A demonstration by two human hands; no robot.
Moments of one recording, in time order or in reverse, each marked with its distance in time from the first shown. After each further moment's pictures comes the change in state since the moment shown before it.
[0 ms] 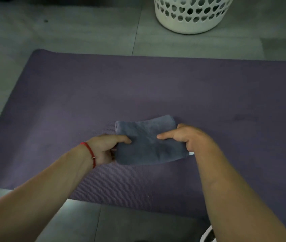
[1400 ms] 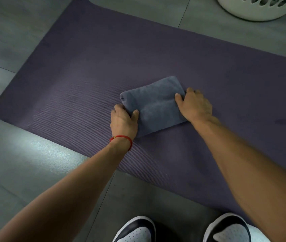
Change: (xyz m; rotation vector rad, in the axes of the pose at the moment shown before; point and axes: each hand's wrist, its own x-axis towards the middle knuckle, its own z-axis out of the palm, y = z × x) left_hand 0.048 -0.086 -0.020 0.168 0.723 0.526; right_hand 0.059 -0.026 0.077 -0.840 0.631 -0.502
